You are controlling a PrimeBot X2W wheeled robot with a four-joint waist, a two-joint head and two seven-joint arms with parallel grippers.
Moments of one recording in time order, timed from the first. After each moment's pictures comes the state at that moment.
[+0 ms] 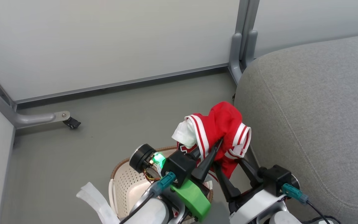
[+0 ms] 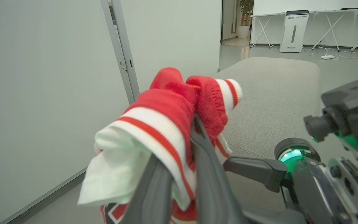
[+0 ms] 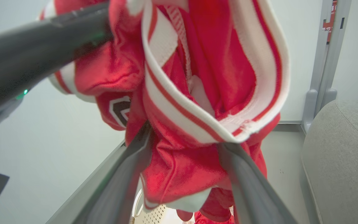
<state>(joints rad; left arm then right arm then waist) -0.35 0.11 -0.81 0.12 -0.33 0.01 -0.08 -0.12 -0.05 0.41 0.21 0.33 0.13 -0.26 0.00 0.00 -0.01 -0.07</state>
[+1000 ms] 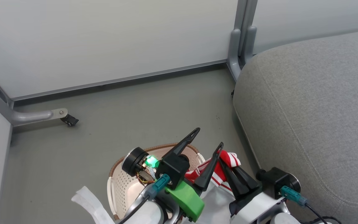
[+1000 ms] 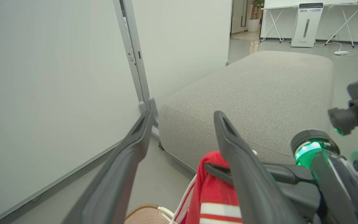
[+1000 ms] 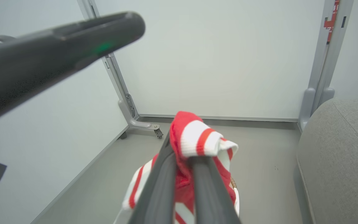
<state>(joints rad) -0.34 0.14 -0.81 0.10 -0.33 0.06 -0.07 -0.11 -0.05 0.41 0.21 0.29 0.13 -0.26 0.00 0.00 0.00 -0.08</state>
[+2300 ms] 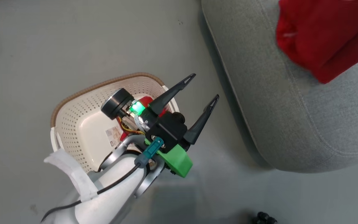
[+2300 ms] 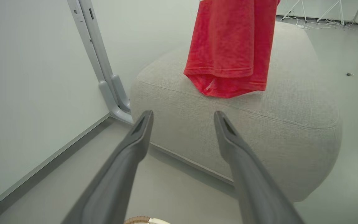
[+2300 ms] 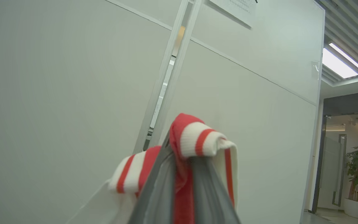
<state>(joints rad) -0.60 0.25 -0.81 0.02 -0.23 0.00 -0.02 -0.86 -0.35 -0.26 -0.14 0.23 0.13 -0.26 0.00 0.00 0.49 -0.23</state>
